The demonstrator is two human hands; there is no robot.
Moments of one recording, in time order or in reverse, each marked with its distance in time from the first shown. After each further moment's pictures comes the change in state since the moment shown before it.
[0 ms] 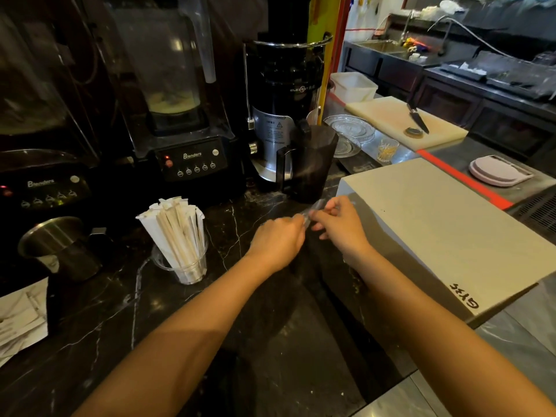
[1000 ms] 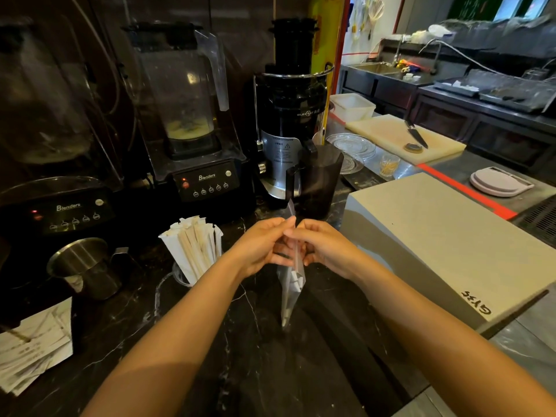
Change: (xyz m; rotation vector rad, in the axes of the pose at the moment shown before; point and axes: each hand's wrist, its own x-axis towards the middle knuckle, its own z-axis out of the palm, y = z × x) left_hand -0.011 -0.034 -0.047 -1.310 -0.312 -0.382; right_hand -0.019 -0.028 0.027 0.172 -0.537 0.039
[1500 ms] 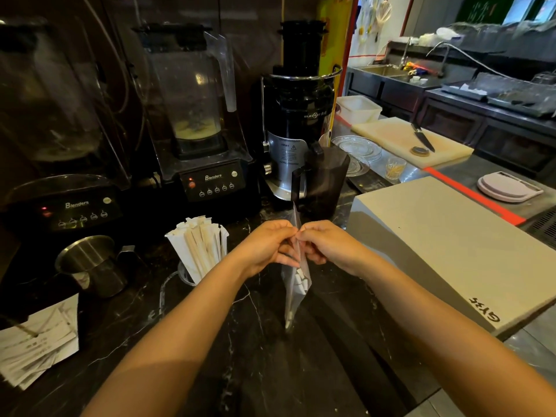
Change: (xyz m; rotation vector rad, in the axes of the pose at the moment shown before) left_hand -0.005 0.007 0.002 0.048 0.038 0.008; right_hand 0.003 -0.011 0.001 -0.206 -0.029 -0.007
